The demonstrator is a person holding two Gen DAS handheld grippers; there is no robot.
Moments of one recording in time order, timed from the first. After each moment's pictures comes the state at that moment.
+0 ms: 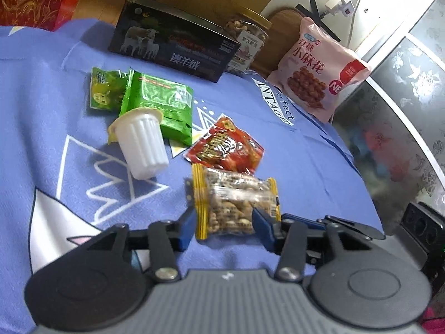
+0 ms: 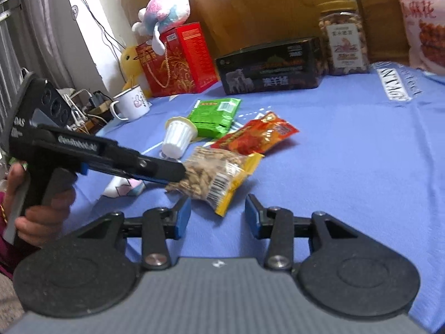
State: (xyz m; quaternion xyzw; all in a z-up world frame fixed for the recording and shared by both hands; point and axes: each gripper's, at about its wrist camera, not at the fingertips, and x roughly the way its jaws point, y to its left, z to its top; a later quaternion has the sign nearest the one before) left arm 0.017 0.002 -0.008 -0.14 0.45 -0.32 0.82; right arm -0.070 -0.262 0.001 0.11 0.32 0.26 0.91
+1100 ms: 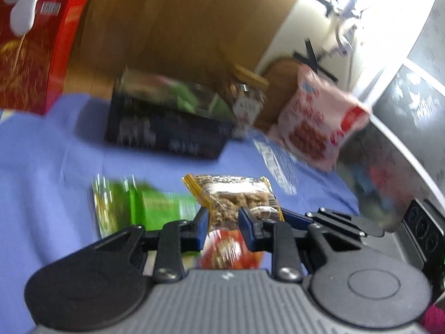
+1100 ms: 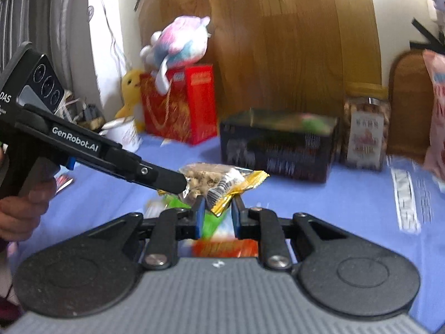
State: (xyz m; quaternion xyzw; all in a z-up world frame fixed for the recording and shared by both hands) left arm 0.091 0.002 0.059 -0.13 0.38 -0.31 0.86; right arm 0.015 -0.234 0.044 0.02 0.22 0.26 0.94
